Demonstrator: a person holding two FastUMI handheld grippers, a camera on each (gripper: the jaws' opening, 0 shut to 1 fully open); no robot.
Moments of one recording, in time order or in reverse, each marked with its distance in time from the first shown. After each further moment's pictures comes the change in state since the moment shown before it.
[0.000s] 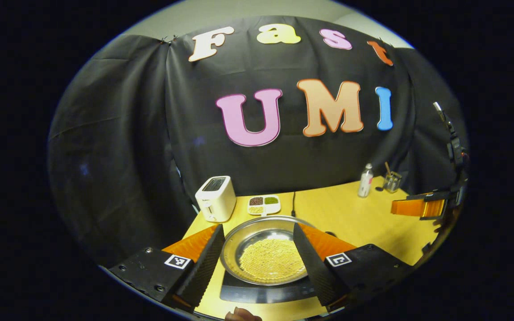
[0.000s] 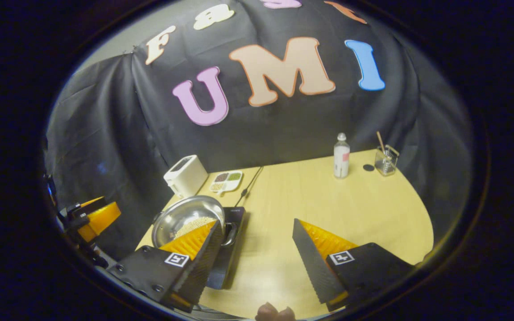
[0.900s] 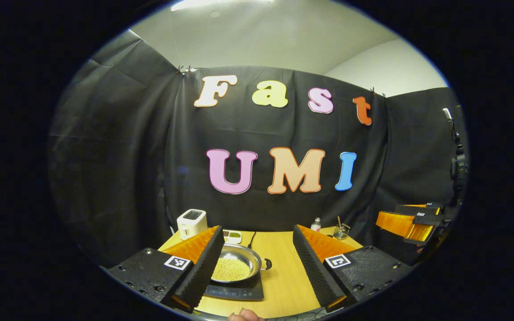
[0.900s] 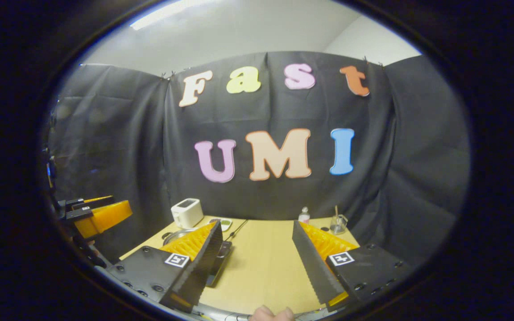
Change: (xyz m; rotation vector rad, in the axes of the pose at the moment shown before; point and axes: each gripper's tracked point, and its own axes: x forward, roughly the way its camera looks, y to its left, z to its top) left arm -0.178 -0.064 0.101 -0.122 -0.306 -0.086; right arm -0.246 0.009 0.096 -0.184 -0.402 -0.096
